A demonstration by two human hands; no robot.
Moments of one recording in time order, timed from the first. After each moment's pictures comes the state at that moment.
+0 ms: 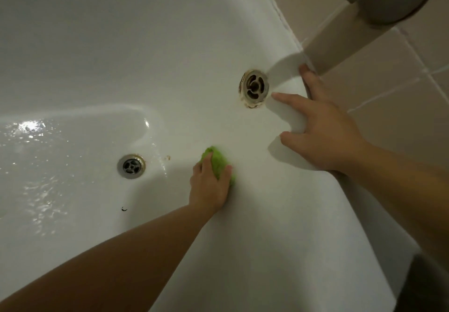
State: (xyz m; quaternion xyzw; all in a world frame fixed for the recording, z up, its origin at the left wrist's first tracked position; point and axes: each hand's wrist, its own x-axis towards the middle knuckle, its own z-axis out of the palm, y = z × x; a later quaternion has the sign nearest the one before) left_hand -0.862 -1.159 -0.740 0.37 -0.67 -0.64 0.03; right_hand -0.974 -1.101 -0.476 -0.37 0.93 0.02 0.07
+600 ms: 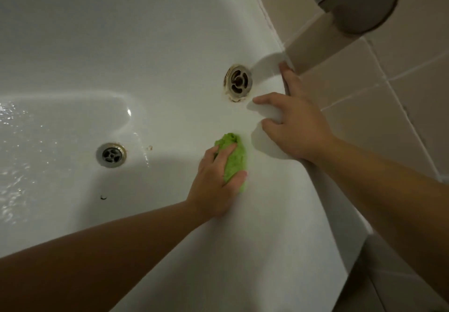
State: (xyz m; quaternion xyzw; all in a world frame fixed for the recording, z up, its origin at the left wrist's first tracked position) left_hand -0.842 -1.143 -0.673 0.19 -0.70 -0.68 0.10; right_hand -0.975 -1.104 -0.479 -0.37 0.93 0.02 0.06
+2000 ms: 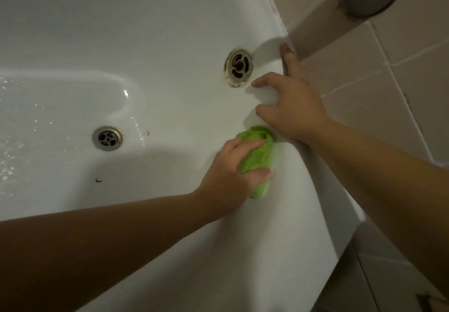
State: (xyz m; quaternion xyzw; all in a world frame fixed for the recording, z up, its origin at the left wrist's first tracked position) left_hand -0.820 -1.131 -0.611 0.15 -0.59 -0.79 0.06; right_hand -0.978 -1.112 -0.482 -0.38 0.92 0.03 0.04
